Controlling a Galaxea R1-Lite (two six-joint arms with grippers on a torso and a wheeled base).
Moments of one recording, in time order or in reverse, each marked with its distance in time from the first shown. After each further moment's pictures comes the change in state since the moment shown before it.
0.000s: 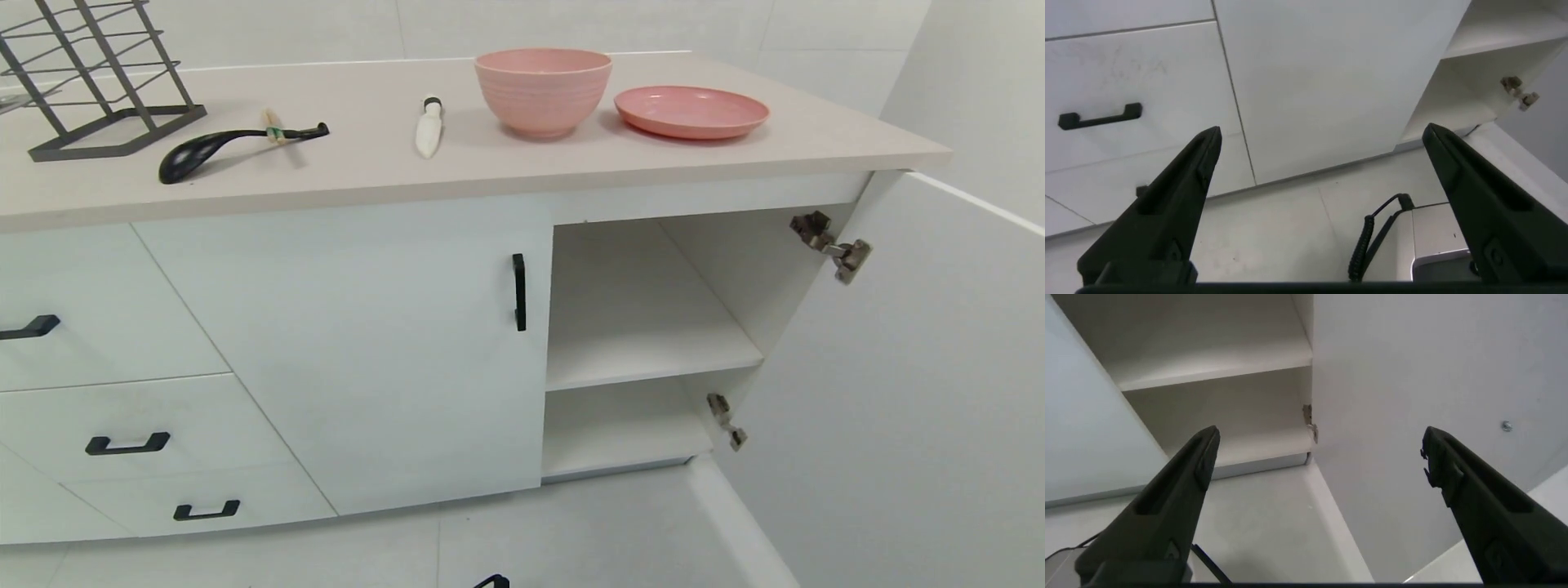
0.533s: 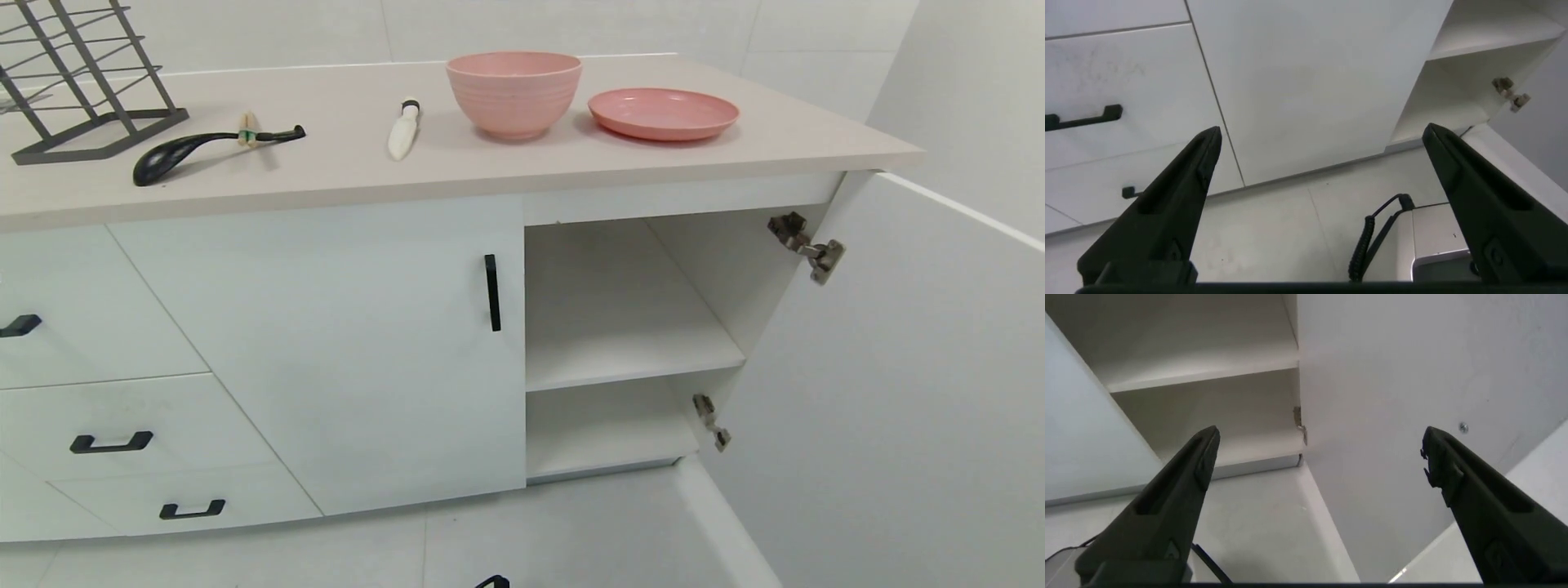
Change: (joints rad) left arm 0.001 0.002 0.000 0.001 0.000 0.001; right arm 0.001 0.000 0.000 0.000 0.000 0.000
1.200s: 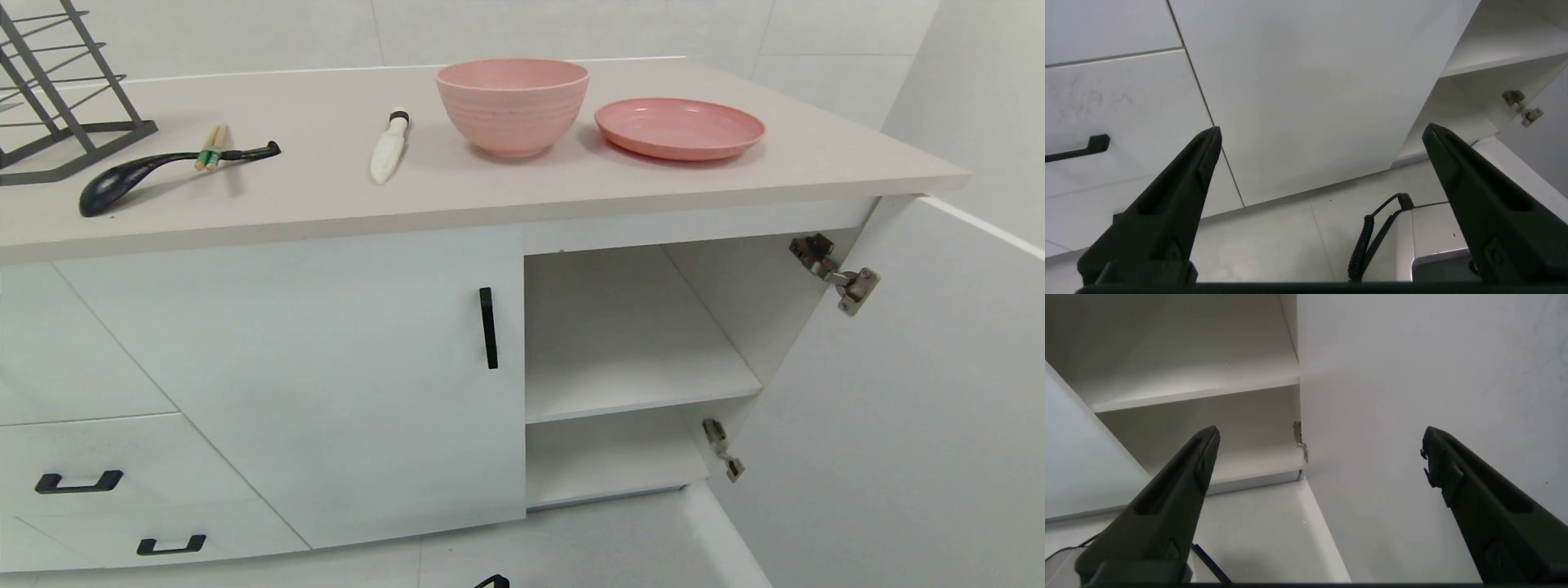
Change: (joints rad) left arm -0.001 0.001 0.000 0.000 0.000 -0.001; right arm 0.002 0.000 0.000 0.000 0.000 0.000
